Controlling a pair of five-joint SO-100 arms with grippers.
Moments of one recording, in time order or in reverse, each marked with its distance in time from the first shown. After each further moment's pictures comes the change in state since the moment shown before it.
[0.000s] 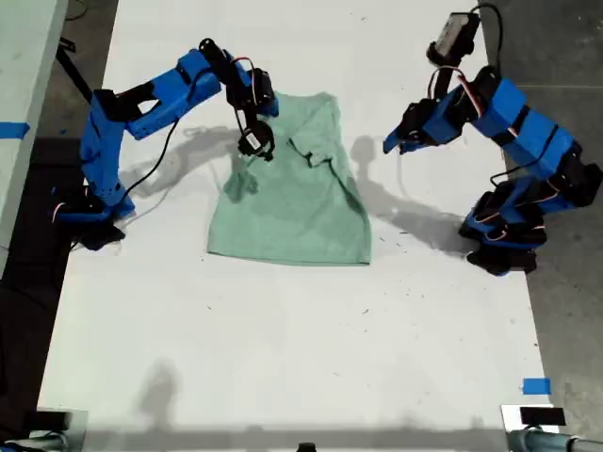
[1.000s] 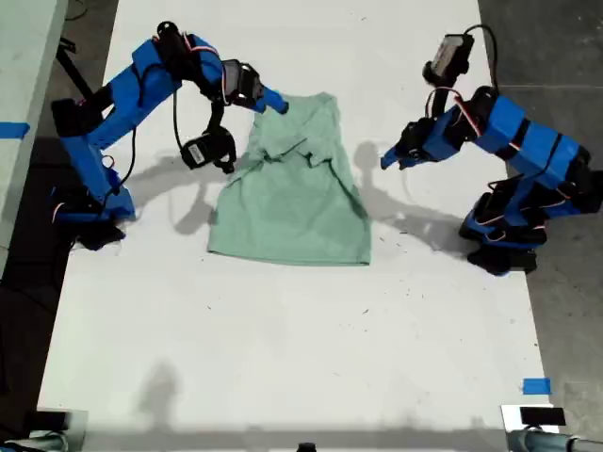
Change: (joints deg) arm 0 11.4 27.0 3.8 17.1 6.7; arm 1 -4.2 4.9 13.0 -6.9 0.4
